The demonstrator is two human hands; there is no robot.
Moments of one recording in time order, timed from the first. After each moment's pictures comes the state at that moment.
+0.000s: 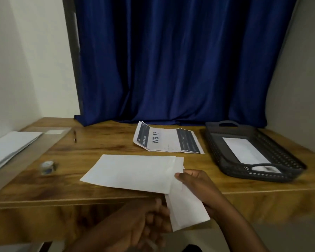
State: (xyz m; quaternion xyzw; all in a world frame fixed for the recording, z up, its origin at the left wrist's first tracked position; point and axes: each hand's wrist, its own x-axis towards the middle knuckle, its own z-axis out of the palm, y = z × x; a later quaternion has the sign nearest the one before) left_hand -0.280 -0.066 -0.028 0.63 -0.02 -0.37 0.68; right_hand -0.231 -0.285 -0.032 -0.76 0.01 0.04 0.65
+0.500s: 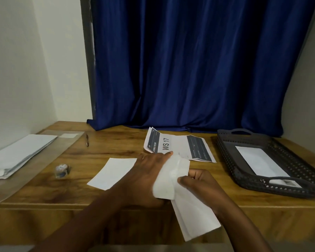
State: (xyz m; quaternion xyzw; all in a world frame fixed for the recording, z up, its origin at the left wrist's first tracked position) left_hand -0.173 -0.049 -0.031 0.91 -0.36 0.16 0.16; right_hand -0.207 -0.268 -0.021 -0.80 -0.05 0.02 0.60
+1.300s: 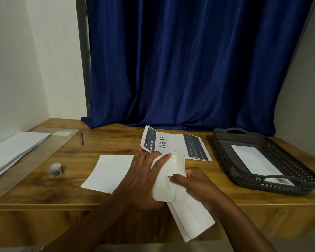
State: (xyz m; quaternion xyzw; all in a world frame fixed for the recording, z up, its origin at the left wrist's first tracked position) left_hand -0.158 -0.056 -0.064 0.86 -0.37 0.32 0.14; right_hand -0.203 -0.255 -0.015 -0.80 -0.02 0.05 0.59
